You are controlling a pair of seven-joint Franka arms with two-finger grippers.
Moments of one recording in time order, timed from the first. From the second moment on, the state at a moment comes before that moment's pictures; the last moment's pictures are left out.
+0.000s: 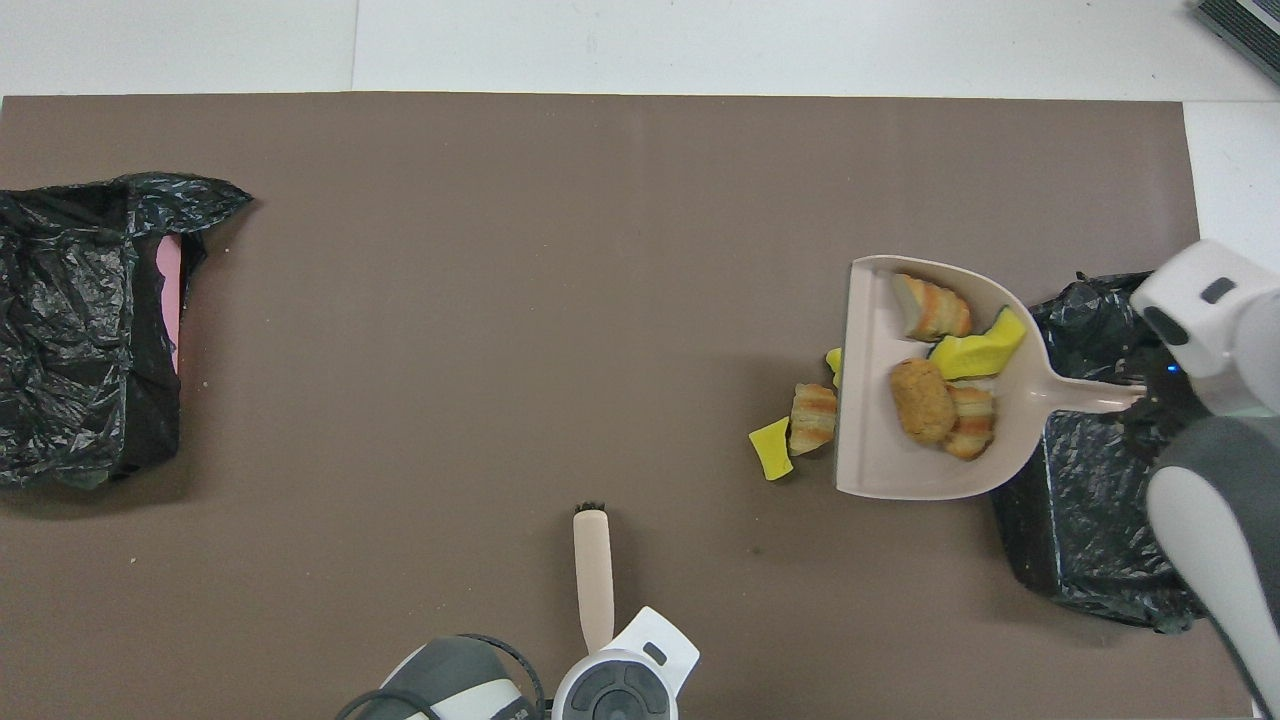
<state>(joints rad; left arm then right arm) -1.01 -0.13 -0.05 -2.39 -0.25 2.05 -0.91 -0.01 -0.15 -0.04 -1.97 -0.15 1.80 -1.40</state>
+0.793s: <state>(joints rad) -1.01 -0.10 -0.04 -2.43 -0.34 2.11 -0.83 -0.35 -0.14 -0.05 -2.03 -0.52 2.00 -1.87</state>
